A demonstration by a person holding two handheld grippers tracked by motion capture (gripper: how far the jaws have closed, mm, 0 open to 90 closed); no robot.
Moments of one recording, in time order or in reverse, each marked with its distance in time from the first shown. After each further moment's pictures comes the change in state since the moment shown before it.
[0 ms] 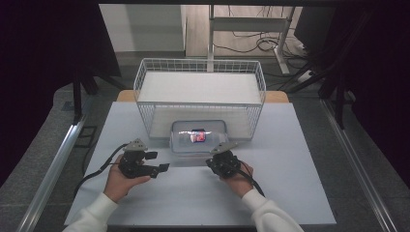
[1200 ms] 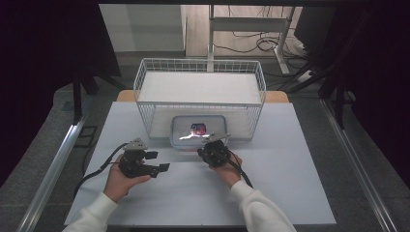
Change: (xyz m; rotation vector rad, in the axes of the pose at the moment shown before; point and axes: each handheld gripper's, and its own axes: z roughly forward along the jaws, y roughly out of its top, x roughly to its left) left arm 0.001 0.001 -0.001 0.002 -0.009 -0.014; right arm -0.007 0.028 0.032 -0.067 0.005 0.062
